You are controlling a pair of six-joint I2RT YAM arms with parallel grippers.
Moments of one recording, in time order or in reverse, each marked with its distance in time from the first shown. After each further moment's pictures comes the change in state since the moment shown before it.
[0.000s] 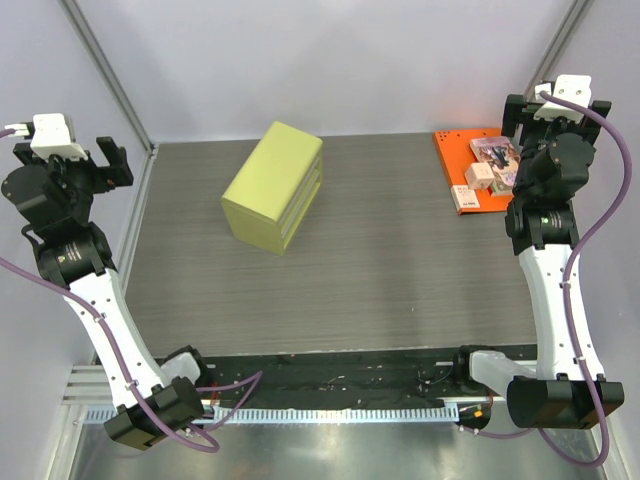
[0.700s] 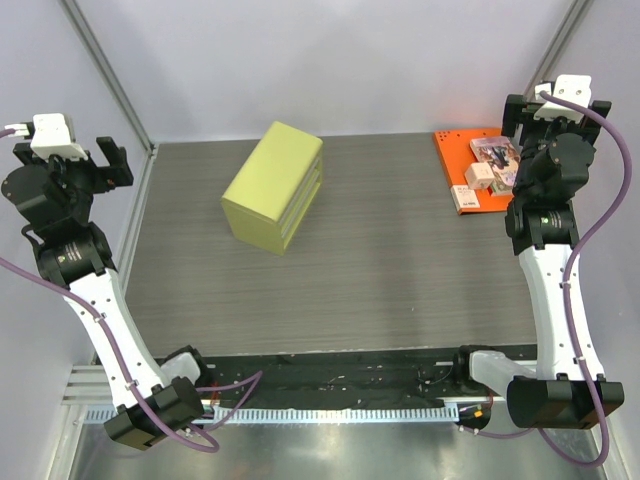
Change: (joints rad) left arm 0.000 0.000 0.000 0.000 0.000 0.000; right arm 0.000 0.000 0.000 0.000 0.000 0.000
